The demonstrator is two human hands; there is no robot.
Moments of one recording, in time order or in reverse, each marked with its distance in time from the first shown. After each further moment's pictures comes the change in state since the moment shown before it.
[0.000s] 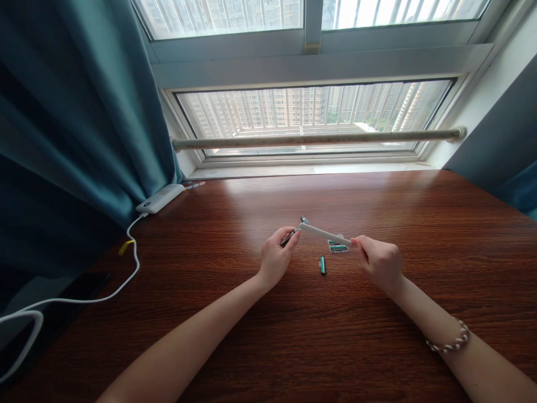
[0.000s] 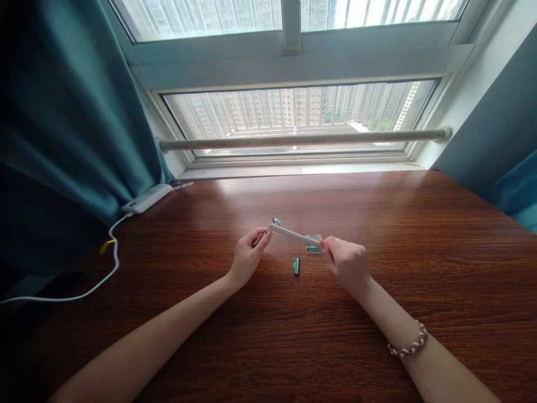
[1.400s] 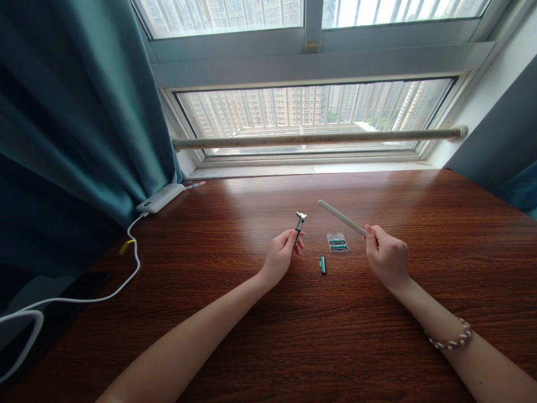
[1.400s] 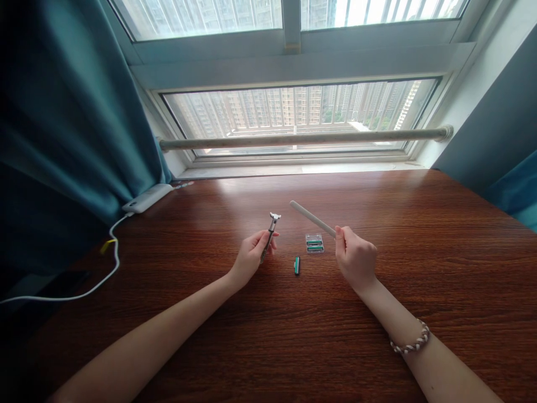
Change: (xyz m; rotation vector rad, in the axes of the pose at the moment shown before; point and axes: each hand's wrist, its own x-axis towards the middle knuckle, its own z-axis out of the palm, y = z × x) left_hand 0.001 -0.005 0.005 -0.393 -0.216 -0.142; right_hand 0.001 0.005 0.005 -0.091 0.060 0.332
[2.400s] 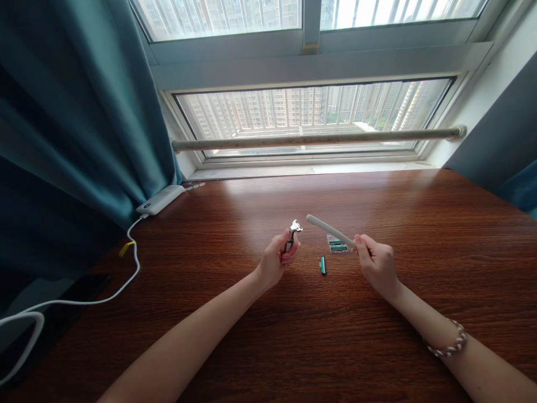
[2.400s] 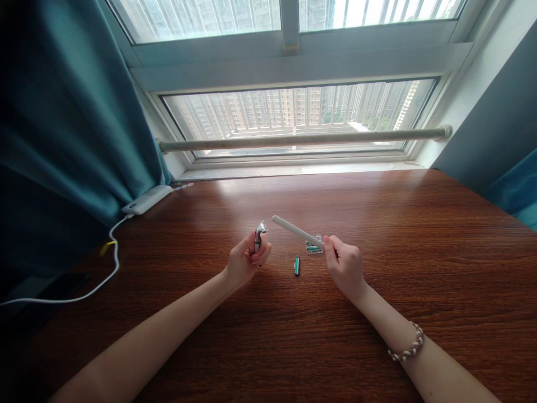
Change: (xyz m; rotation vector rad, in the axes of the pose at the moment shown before) left_hand -0.002 0.013 -0.006 -0.563 -0.293 -0.122; right_hand -0.008 -0.017 -0.006 0.551 -0.181 0.053
